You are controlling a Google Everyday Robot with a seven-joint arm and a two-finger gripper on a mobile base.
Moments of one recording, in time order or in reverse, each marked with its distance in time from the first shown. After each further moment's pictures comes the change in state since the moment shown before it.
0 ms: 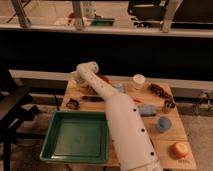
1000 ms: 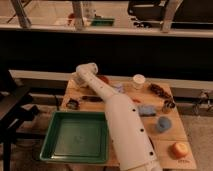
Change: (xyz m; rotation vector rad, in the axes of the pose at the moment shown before) arm -0.003 0.005 0.004 -0.009 -0.004 -0.011
